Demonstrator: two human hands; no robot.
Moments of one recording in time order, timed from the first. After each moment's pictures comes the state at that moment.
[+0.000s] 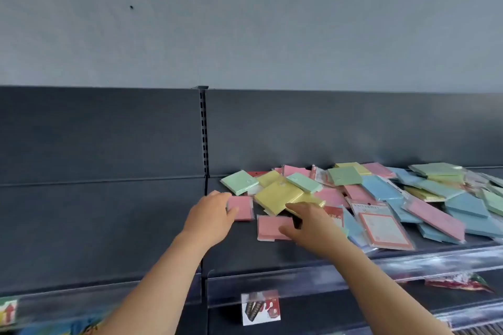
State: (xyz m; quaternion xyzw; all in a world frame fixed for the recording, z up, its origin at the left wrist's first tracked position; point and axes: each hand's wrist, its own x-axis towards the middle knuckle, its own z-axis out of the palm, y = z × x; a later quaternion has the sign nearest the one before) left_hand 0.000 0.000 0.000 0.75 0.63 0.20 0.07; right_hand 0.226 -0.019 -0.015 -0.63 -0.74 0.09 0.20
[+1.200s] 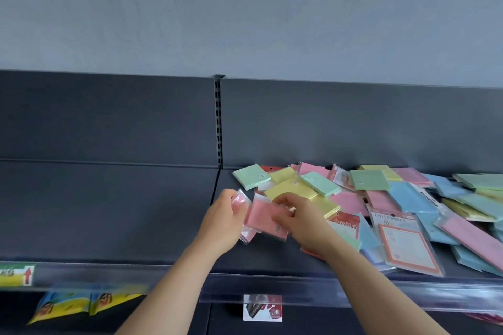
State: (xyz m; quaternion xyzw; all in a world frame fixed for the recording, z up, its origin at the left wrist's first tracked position) left_hand 0.030 -0.024 -0.008 0.61 0.66 0.37 0.25; right_hand 0.208 0.000 -0.007 -0.56 -0.69 0.33 0.32
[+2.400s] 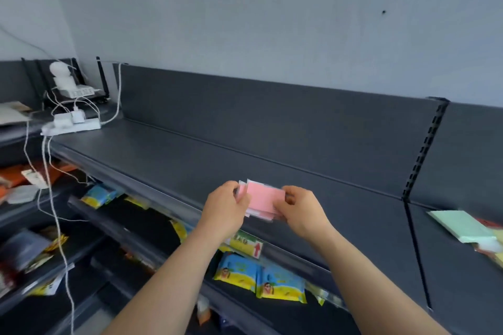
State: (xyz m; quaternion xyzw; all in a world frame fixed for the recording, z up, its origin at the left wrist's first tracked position) left_hand -0.306 -0.132 0.012 0.44 0.80 0.40 0.08; right_hand -0.168 -0.033 0.004 -0.40 -0.77 0.41 0.28
